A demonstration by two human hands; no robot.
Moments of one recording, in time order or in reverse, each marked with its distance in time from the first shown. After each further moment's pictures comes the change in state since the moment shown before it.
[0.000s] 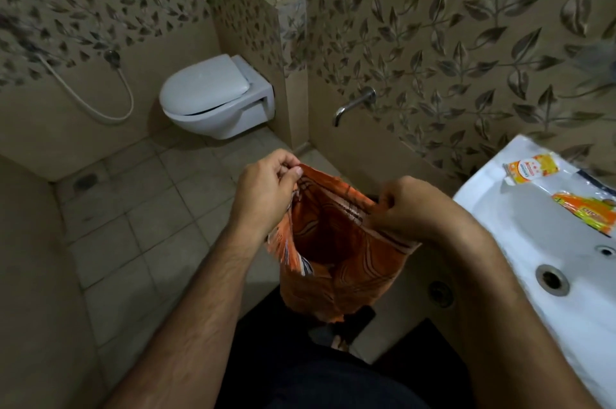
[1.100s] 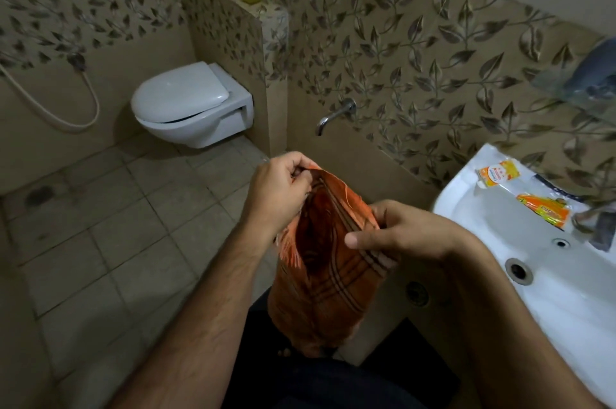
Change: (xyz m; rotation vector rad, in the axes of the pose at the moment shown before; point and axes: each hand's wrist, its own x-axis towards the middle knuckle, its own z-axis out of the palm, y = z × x) left_hand 0.001 0.000 -0.018 -0.244 -0.087 0.112; right_hand -0.031 -0.031 0.012 0.672 -0.438 -0.190
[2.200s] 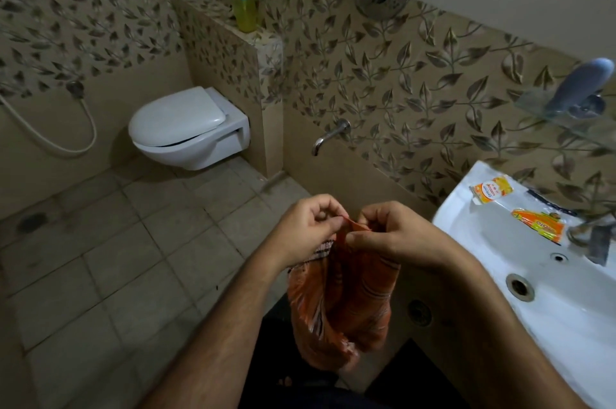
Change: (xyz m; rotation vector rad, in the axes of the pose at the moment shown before) left_hand -0.001 -0.012 0.024 -0.294 -0.446 -0.029; right_hand 0.010 -0.003 -0.008 -0.222 0.306 -0.169
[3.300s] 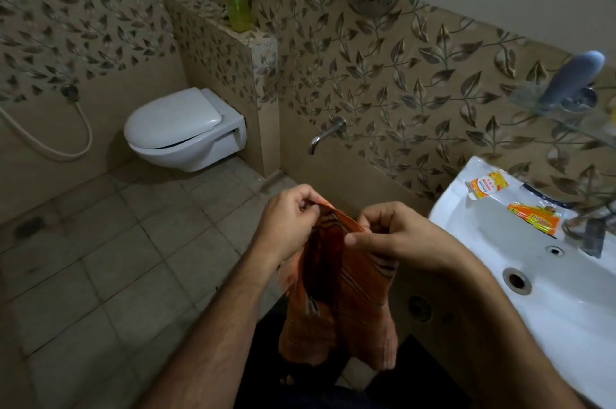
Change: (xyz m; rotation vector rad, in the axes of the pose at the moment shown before) left_hand 0.002 0.007 -0.006 0.237 0.282 -0.057; right_hand -0.017 -0.006 0.001 0.225 -0.017 0.031
